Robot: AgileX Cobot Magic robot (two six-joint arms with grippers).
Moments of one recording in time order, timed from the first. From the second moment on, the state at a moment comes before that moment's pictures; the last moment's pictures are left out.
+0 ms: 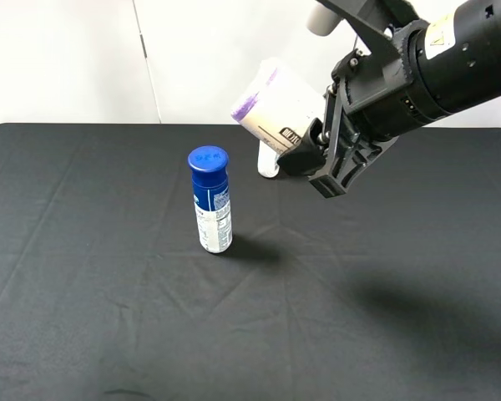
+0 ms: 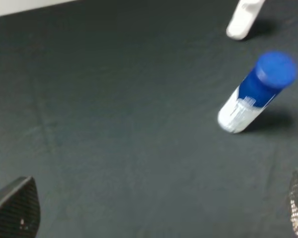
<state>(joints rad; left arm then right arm) -0.08 0.77 -1.12 -0.19 1.11 0.20 0.74 1.26 -0.96 0.14 0.55 -0.45</state>
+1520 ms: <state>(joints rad) -0.08 -0.01 -0.49 0.01 1.06 0.05 0.74 1.26 -0.96 0.21 0.58 -0.40</state>
